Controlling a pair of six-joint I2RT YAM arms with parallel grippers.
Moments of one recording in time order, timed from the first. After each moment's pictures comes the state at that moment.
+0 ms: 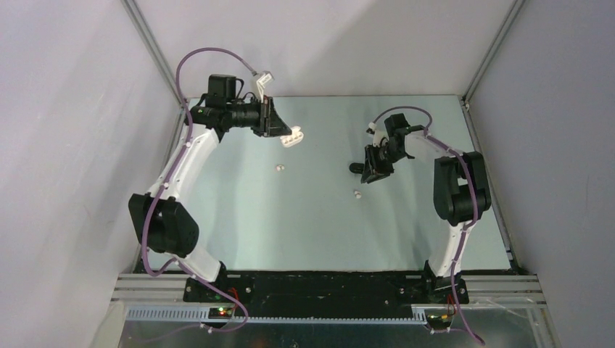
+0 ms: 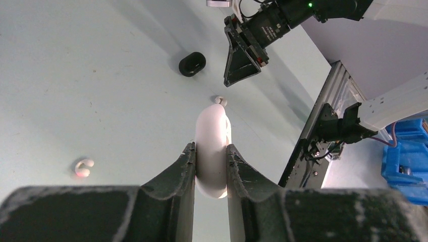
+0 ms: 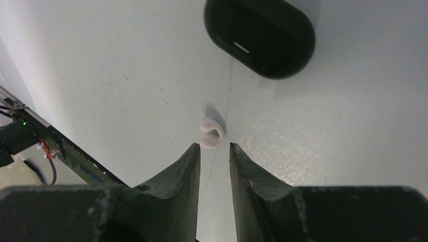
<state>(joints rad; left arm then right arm) -0.20 1.61 1.59 -0.63 0.86 -0.04 0.22 1.93 1.37 -0.71 -0.52 0.07</state>
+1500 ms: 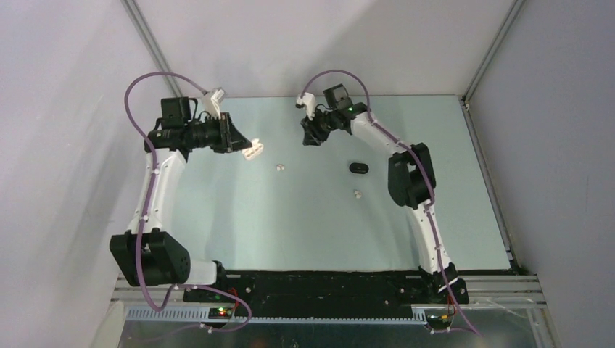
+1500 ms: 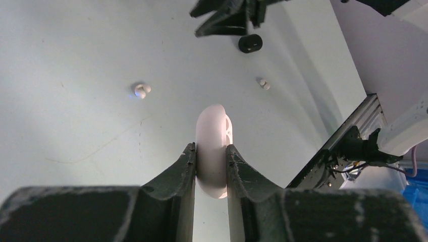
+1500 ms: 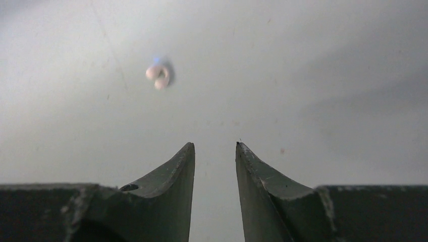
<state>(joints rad) 0.07 1.38 1.38 -0.75 0.81 0.00 0.50 2.31 2.08 -0.59 -0.63 -0.47</state>
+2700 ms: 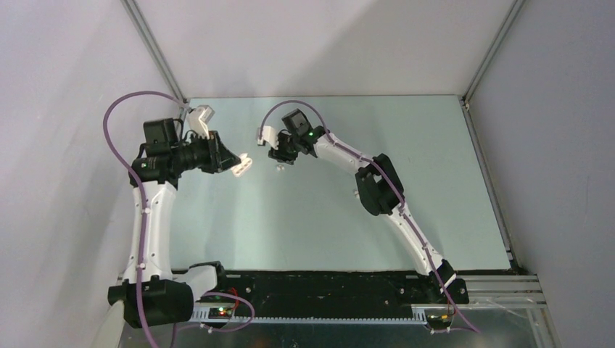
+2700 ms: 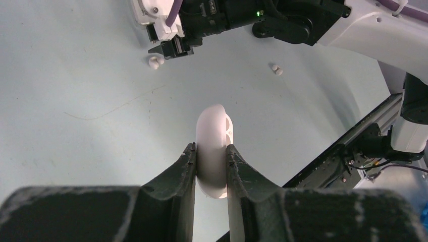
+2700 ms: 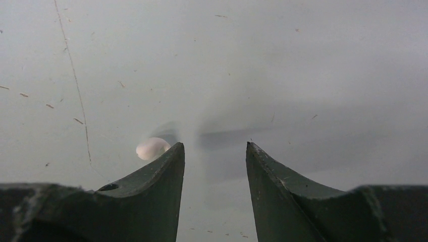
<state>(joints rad) 0.15 1.11 1.24 -0.86 0.75 0.05 0.72 2.58 2.29 -0.46 -0.38 -0.74</state>
